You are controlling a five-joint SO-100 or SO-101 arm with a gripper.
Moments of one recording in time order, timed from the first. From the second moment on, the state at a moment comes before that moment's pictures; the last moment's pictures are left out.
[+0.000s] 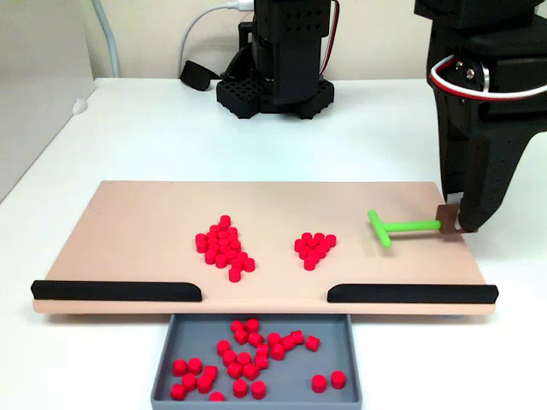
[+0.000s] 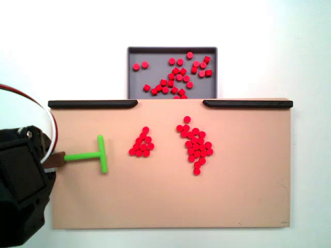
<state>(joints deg) -22.3 58.5 59.7 87.1 18.1</state>
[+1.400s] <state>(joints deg) -13.1 56.3 58.9 87.5 5.3</state>
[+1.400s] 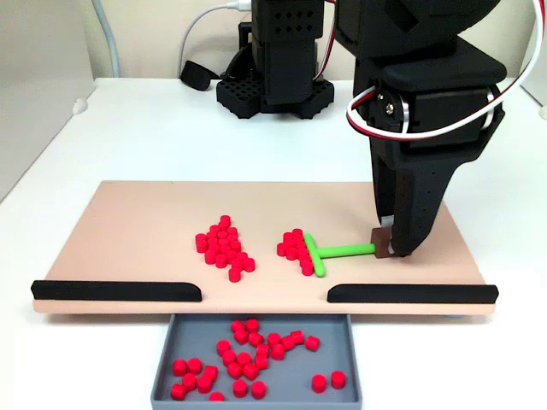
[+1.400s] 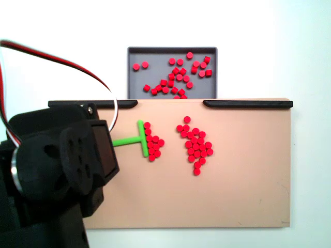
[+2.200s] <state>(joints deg) -9.8 56.3 58.9 87.4 -20.6</state>
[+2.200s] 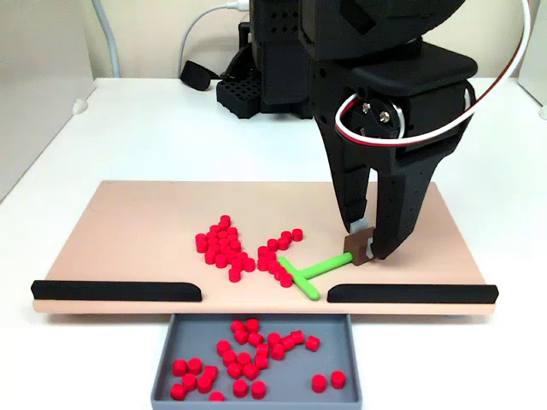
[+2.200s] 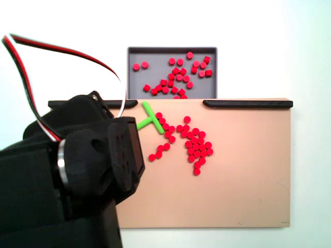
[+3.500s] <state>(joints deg) -3.4 59.6 59.0 87.3 -59.6</state>
